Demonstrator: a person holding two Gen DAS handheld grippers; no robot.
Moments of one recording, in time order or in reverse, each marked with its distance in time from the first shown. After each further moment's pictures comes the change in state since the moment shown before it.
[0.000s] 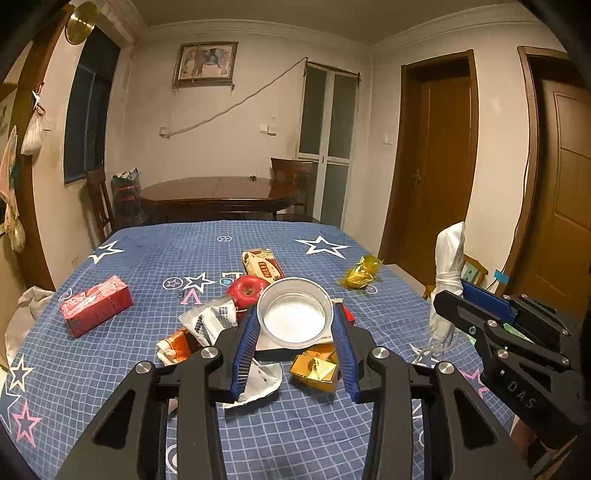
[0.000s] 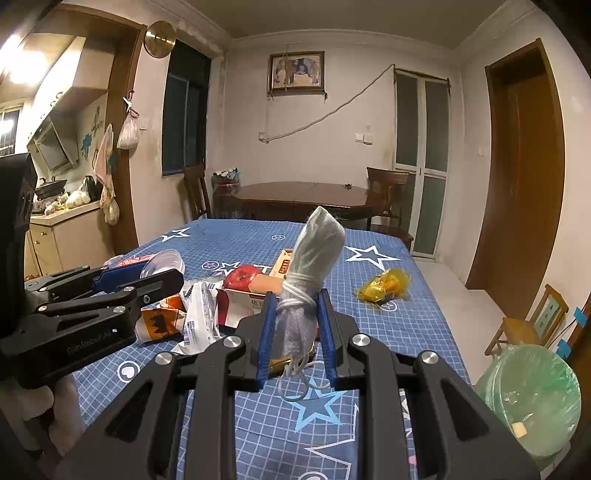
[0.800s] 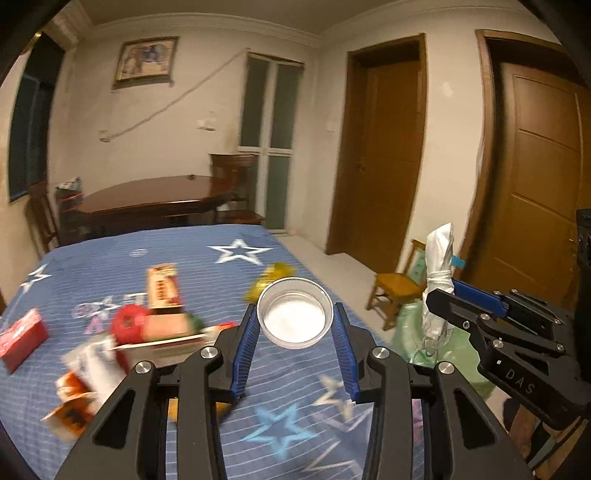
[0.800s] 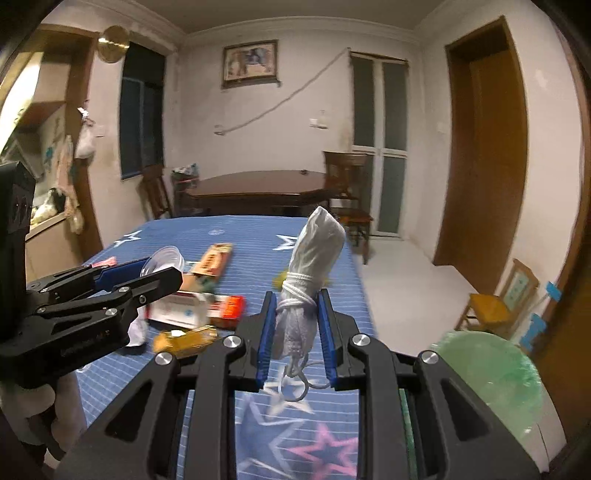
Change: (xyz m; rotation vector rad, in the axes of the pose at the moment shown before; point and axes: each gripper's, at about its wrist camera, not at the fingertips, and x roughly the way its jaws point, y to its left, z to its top) left arm 0.062 -0.113 0.037 0.089 0.049 -0.224; right arm -0.036 -0.107 0.003 0.101 0.067 -0.155
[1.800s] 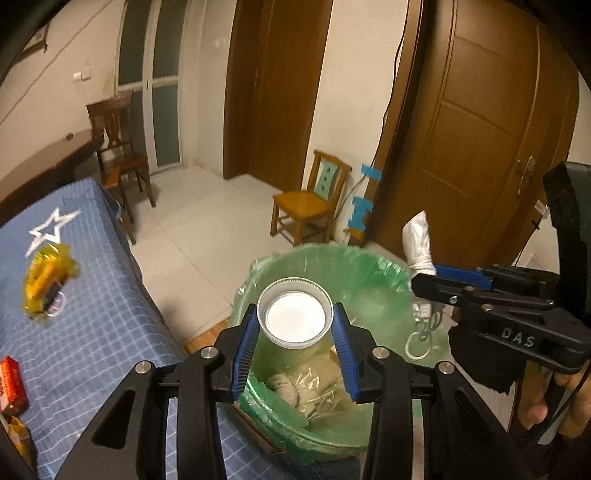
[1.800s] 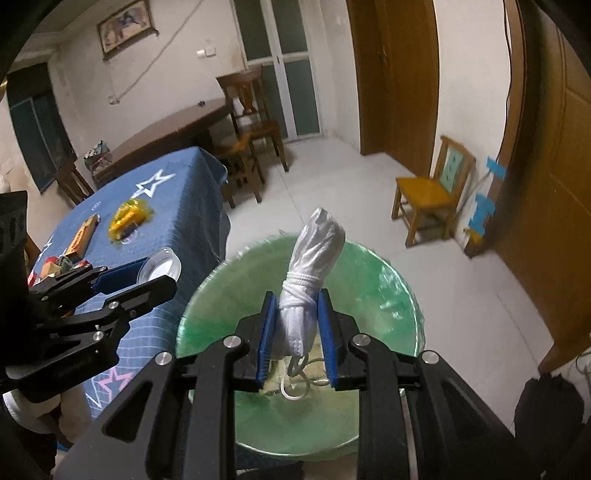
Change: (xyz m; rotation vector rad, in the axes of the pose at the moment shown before) left arm 0.223 -0.224 -0.018 0.170 0.357 -0.317; right arm 0.030 -0.234 -0.063 0.306 0.378 -0.143
